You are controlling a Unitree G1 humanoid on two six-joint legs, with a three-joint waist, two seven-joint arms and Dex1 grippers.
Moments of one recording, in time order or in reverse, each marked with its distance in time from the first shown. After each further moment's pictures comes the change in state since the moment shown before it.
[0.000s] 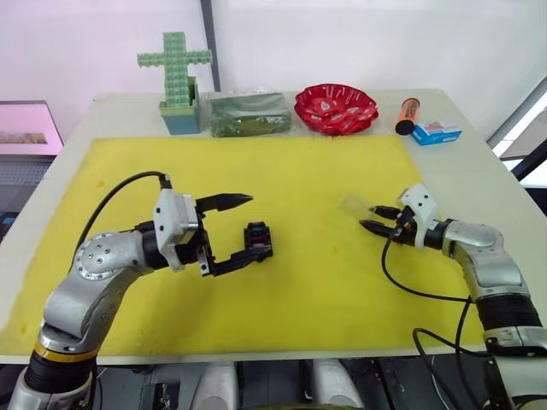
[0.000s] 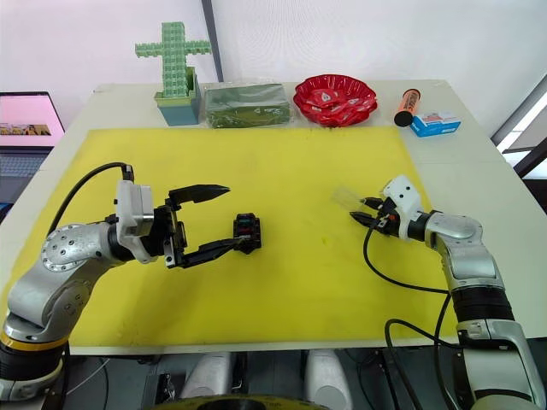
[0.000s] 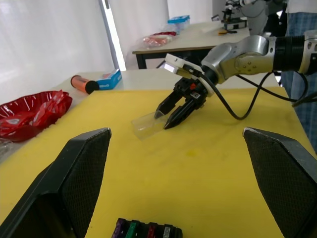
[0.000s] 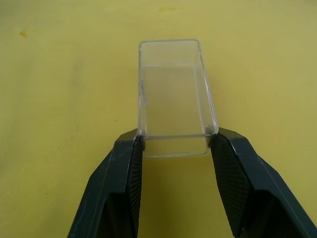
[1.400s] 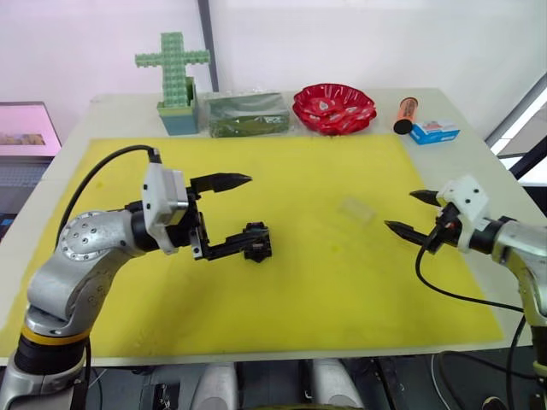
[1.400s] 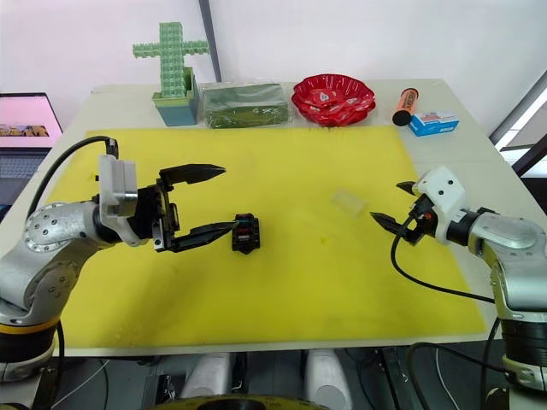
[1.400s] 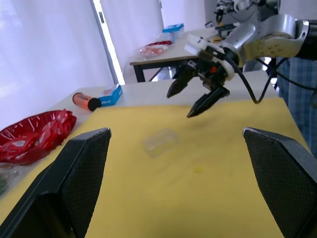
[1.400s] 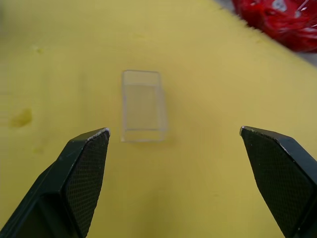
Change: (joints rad) left arm -0.117 0.036 0.034 -0.001 -0.073 0.077 0.000; right arm 0.166 -0.126 -0.173 -0.420 0.068 0.254 -0.032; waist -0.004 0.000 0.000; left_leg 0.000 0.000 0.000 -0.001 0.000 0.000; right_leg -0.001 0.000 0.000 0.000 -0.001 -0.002
